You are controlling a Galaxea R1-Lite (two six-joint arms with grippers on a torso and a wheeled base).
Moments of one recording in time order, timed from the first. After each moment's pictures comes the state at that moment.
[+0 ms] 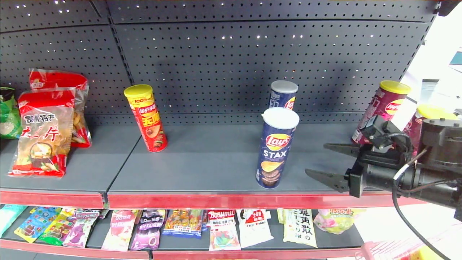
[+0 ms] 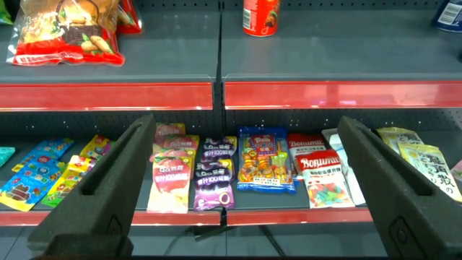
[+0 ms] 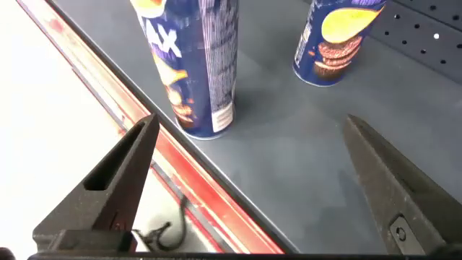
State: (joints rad) left arm 0.00 0.00 0.00 0.01 -0.02 0.00; right arm 0.25 1.57 -0.51 -0.74 0.49 -0.27
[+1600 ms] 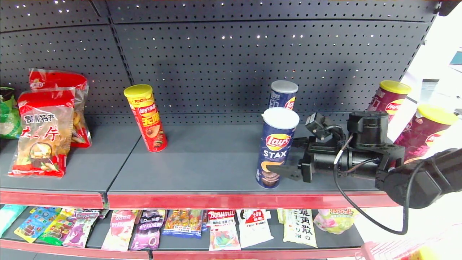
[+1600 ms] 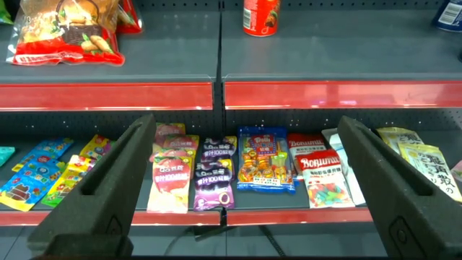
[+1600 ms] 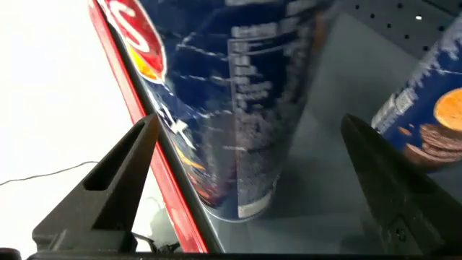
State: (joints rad) left arm 0.00 0.00 0.00 0.01 -0.02 0.00; right arm 0.35 1.88 -0.78 -0.77 0.65 -0.28
